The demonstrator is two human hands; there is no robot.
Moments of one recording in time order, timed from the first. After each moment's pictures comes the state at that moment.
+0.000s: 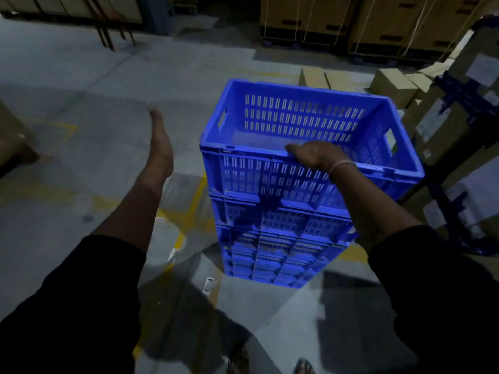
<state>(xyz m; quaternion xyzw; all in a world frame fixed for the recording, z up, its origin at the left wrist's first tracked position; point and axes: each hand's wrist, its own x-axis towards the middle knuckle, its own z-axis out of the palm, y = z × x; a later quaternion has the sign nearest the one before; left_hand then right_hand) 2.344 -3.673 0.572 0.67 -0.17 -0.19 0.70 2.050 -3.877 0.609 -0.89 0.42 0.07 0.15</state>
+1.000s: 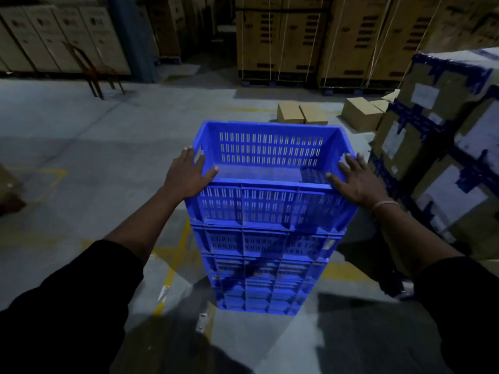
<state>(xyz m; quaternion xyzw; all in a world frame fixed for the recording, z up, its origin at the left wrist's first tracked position) 2.281 -3.720 0.592 0.85 -0.53 0.03 0.08 1.868 -3.940 0.598 -0.88 0.46 -0.07 0.05</state>
